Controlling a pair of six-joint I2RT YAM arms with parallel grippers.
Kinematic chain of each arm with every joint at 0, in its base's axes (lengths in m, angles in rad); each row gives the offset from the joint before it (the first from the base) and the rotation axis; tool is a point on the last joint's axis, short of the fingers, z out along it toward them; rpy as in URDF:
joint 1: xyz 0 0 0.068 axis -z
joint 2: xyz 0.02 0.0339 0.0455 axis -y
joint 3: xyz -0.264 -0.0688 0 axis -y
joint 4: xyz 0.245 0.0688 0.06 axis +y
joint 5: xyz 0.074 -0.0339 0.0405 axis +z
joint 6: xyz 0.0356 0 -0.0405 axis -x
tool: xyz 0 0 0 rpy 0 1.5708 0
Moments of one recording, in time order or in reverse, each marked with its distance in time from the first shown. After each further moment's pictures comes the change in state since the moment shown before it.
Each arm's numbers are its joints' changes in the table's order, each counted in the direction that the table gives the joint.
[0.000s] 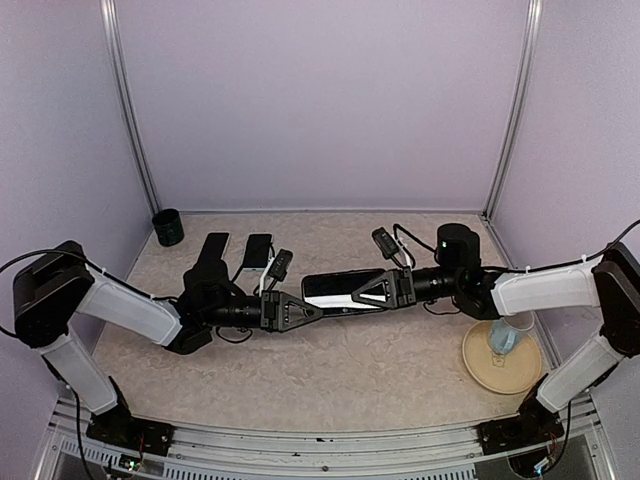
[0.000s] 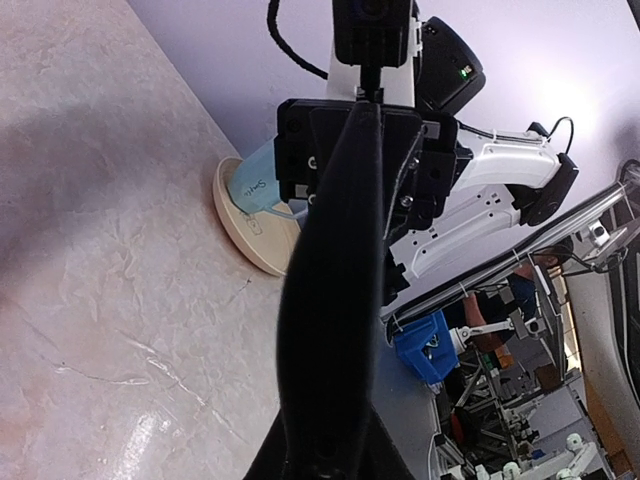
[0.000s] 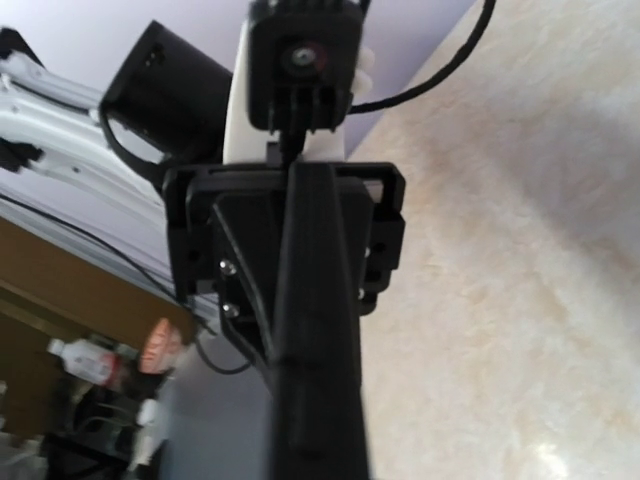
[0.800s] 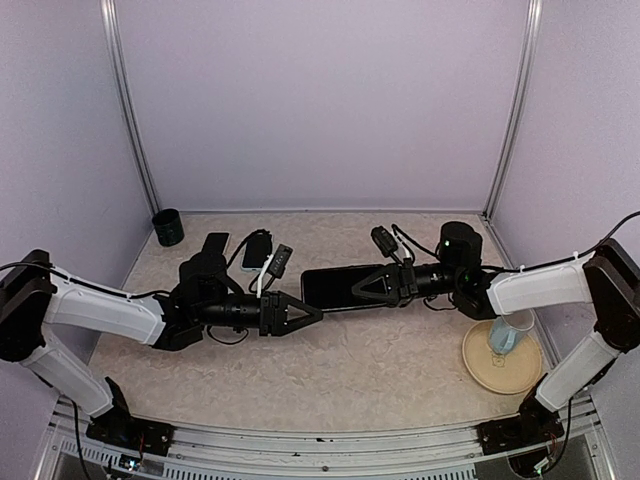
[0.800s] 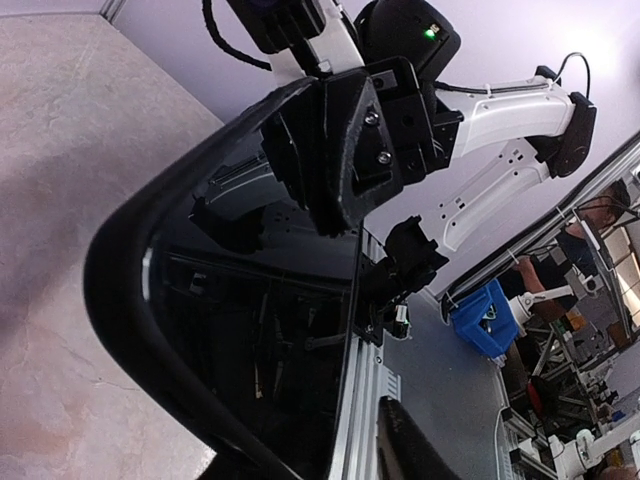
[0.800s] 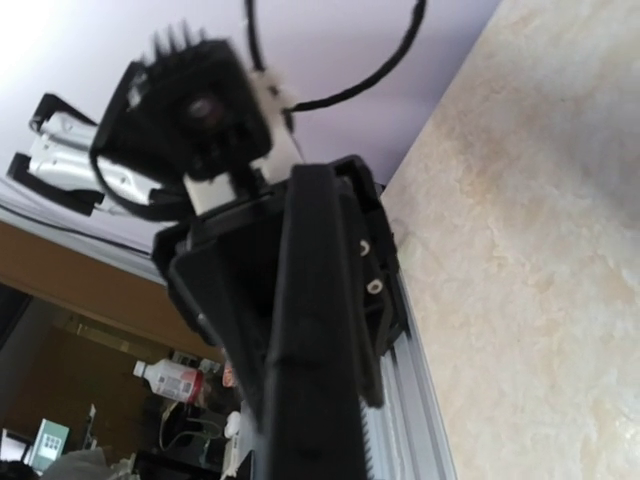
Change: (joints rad) left arm 0.055 0.166 0.028 0.281 0.100 -0.265; right arm 0.020 -0.046 -0.002 -0.171 0.083 -0.267
